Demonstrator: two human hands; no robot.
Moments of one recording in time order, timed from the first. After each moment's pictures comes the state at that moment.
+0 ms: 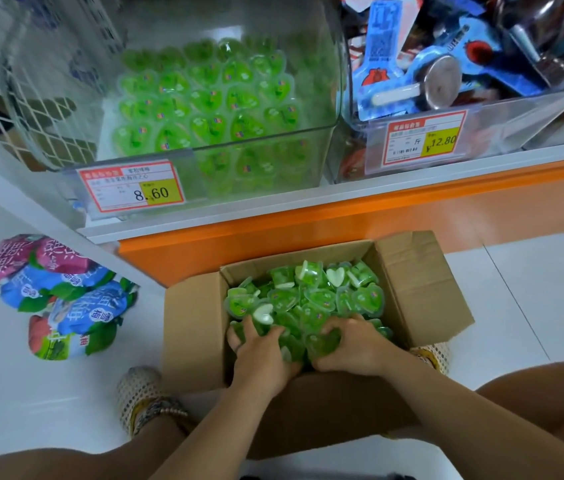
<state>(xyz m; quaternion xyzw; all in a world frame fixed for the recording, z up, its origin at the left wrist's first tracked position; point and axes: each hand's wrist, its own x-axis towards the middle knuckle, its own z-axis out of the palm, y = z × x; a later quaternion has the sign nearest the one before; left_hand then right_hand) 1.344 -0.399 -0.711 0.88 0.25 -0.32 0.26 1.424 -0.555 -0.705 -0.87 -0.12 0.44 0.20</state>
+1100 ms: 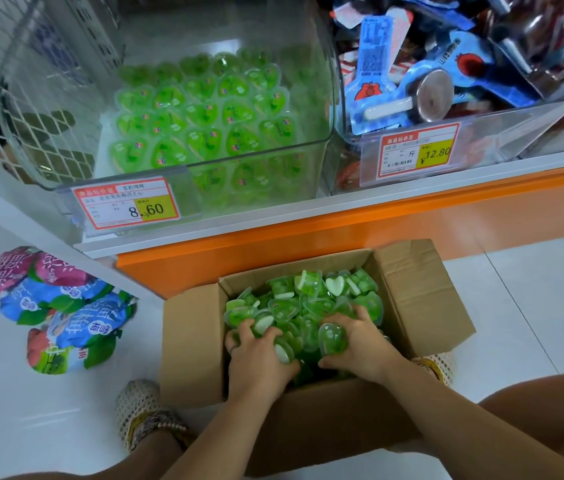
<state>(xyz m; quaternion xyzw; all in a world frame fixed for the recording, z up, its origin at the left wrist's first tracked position) 1.347 -0.398 -0.712 0.91 0.25 -0.21 0.24 1.430 -0.560 -0.706 -0.89 -0.14 0.37 0.25</state>
